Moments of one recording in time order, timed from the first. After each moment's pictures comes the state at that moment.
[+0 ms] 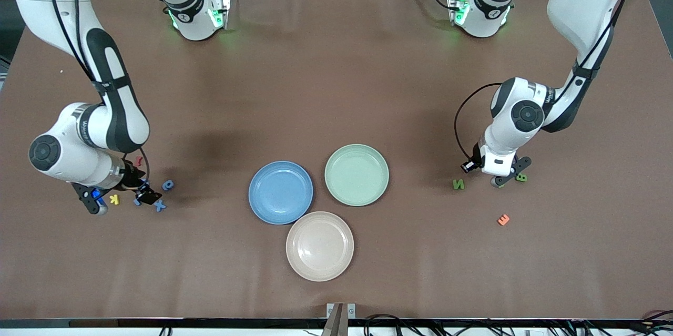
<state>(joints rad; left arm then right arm) 0.09 0.47 -0.30 -2.14 0.27 2.64 -0.99 0.08 0.54 -0.16 -1.83 0.17 2.33 0.65</state>
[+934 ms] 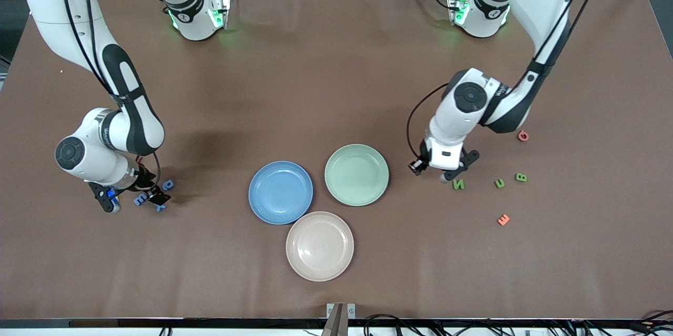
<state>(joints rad) -0.13 0.49 -0.37 -1.99 0.27 2.64 -1.32 0.08 0.60 -0.15 -1.90 0.20 2.49 0.65</state>
